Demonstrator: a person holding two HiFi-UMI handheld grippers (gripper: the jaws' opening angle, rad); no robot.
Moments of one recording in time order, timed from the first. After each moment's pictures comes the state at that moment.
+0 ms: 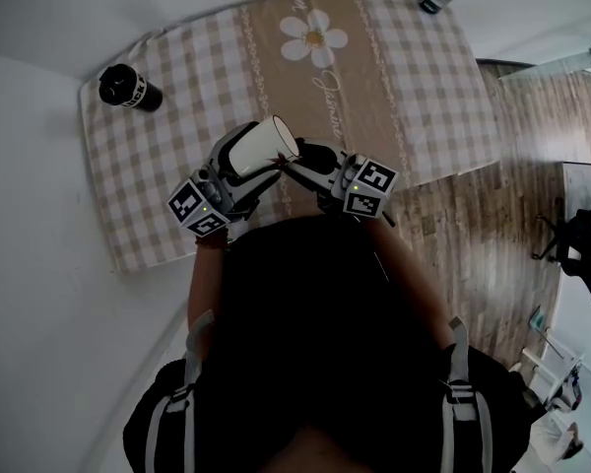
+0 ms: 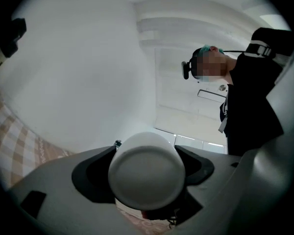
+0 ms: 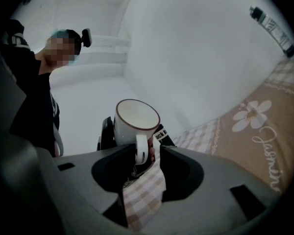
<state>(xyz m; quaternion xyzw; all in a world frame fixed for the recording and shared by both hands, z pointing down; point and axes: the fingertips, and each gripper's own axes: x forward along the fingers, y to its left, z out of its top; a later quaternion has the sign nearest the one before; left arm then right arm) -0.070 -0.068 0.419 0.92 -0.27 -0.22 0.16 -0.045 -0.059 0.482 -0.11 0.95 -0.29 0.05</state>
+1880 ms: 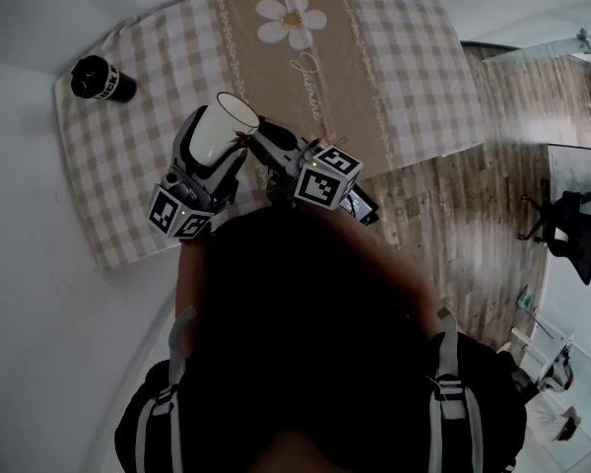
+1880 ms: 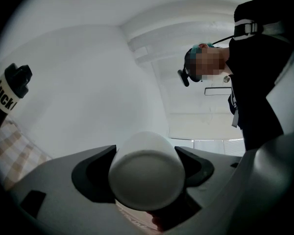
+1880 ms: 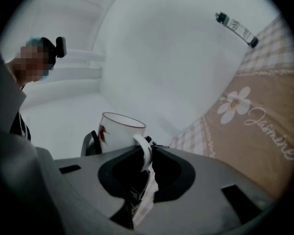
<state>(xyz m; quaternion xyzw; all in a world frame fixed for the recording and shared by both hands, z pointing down) -0.100 -0.071 0.403 0.88 -0.39 -0.26 0.09 -0.070 -0.085 0.467 -0.22 0.88 -0.40 0.12</state>
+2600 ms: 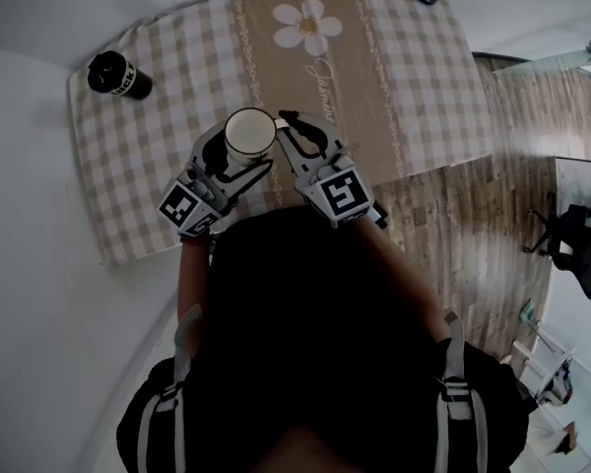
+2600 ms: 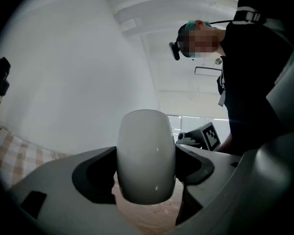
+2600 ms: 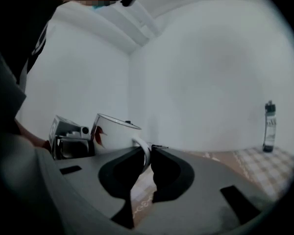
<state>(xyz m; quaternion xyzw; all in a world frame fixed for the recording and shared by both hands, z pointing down) -0.073 -0.057 0.443 0.94 -0.32 -0.11 0.09 -0.045 -0.094 0.446 -0.32 0.94 -0.04 -0.07</state>
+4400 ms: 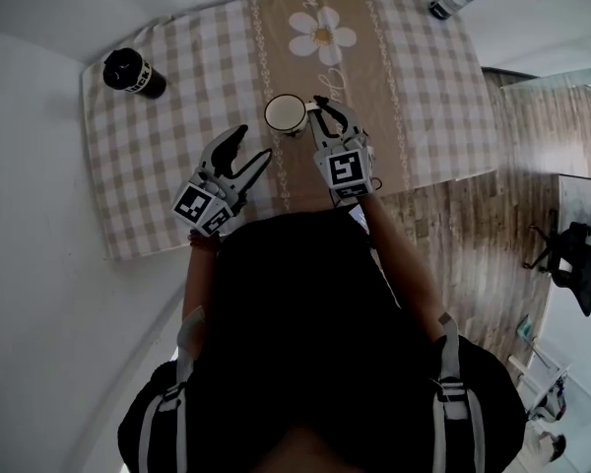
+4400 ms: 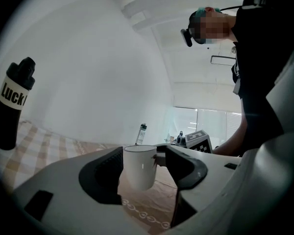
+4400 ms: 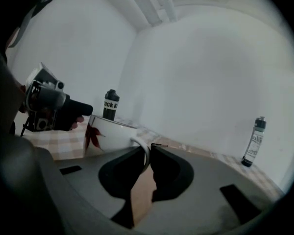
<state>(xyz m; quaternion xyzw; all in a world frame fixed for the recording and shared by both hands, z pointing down) -0.097 -0.068 0.489 0.90 -0.40 -0.06 0.13 -0.009 -0.159 0.526 -0.39 0.90 0.05 -0.18</state>
